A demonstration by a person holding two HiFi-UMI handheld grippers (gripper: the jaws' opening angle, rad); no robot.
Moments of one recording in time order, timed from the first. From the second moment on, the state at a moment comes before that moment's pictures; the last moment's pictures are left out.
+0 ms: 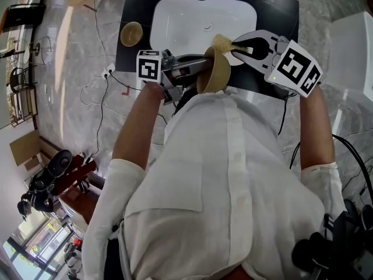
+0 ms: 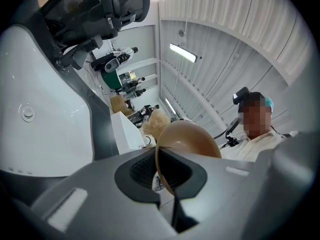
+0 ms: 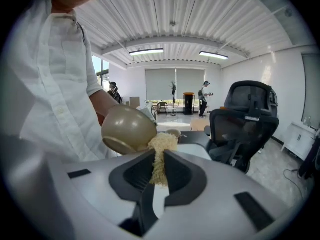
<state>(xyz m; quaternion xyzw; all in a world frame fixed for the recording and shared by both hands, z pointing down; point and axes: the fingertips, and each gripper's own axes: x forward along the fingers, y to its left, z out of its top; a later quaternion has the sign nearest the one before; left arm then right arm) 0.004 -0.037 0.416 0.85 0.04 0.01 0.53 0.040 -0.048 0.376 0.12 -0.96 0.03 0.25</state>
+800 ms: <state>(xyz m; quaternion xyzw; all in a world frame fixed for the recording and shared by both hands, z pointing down) -0.072 -0.133 0.414 0.86 0.02 0.04 0.51 -0.027 -0.083 0.314 0.15 -0.98 0.09 0.10</state>
